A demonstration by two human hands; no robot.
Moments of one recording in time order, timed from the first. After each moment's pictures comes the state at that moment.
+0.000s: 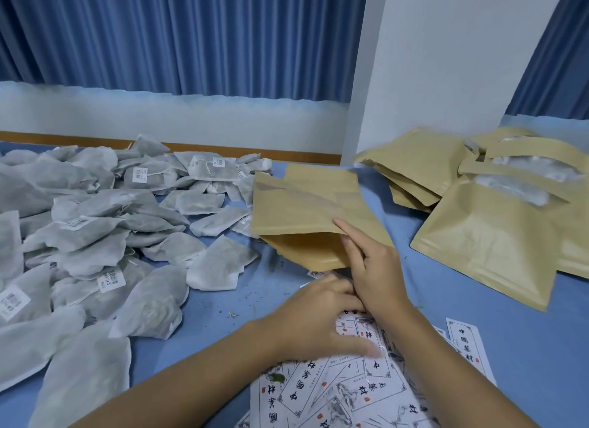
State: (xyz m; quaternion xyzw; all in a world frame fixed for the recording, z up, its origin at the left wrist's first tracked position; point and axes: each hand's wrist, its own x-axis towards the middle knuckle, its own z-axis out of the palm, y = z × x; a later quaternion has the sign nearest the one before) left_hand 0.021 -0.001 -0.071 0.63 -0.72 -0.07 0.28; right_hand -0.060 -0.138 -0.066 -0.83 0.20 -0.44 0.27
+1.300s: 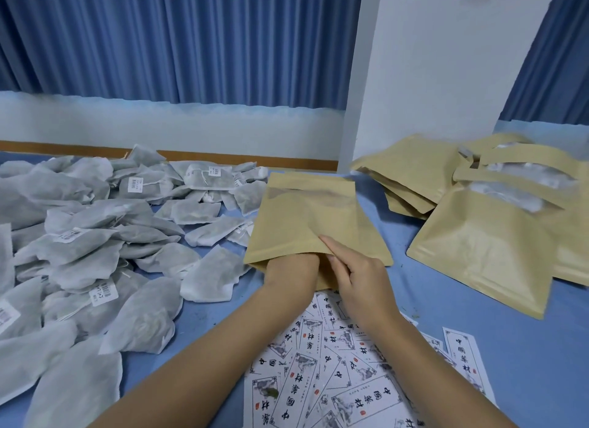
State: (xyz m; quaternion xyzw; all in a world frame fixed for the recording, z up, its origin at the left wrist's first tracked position) left_hand 0.055 -0.050 -0.049 0.87 -0.48 0.09 0.01; right_hand -0.059 -0.124 -0.063 -0.87 0.18 -0.41 0.22
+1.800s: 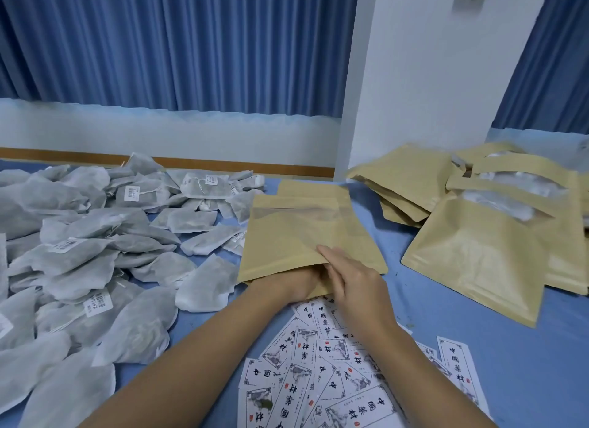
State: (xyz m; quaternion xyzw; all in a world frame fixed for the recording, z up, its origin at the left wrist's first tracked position) left_hand 0.079 -0.064 -0.053 0.77 -0.61 0.05 0.14; right_hand -0.063 -0.123 -0.064 -0.88 0.21 -0.38 0.17
